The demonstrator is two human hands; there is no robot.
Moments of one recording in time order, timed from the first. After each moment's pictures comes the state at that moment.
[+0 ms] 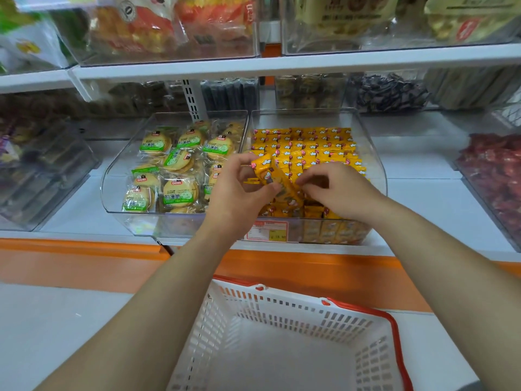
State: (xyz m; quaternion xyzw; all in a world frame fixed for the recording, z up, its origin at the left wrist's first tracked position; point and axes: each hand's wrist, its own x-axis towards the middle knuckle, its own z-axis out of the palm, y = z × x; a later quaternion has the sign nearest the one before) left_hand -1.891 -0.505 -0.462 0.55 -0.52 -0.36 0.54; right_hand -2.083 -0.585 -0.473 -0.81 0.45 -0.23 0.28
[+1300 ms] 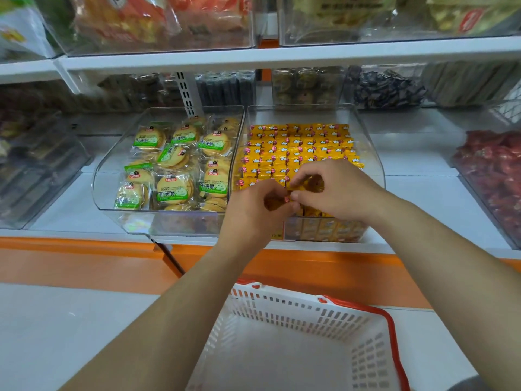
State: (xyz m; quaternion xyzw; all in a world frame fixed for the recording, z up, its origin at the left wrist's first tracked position) left_hand -1.907 -0.510 -0.502 0.61 -0.65 -0.18 0.41; right_hand -2.084 -0.576 -0.463 -0.85 0.45 -0.19 0.21
